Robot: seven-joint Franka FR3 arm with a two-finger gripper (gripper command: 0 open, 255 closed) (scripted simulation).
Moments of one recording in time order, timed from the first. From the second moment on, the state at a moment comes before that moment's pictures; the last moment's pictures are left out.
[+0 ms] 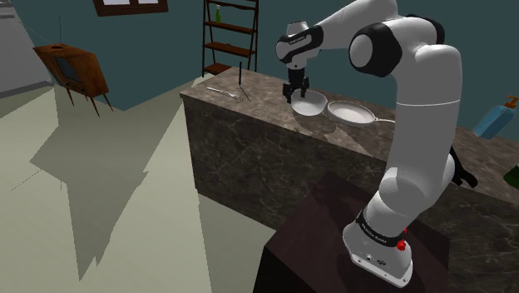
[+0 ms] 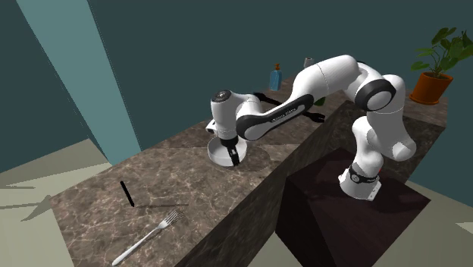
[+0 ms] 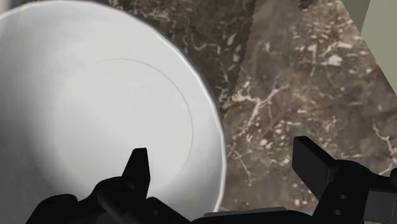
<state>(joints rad) -0.21 0.43 -0.33 -1.61 -0.04 1.91 -0.24</state>
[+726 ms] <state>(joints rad) -0.21 0.43 -0.33 -1.62 -0.04 1.92 -0.23</state>
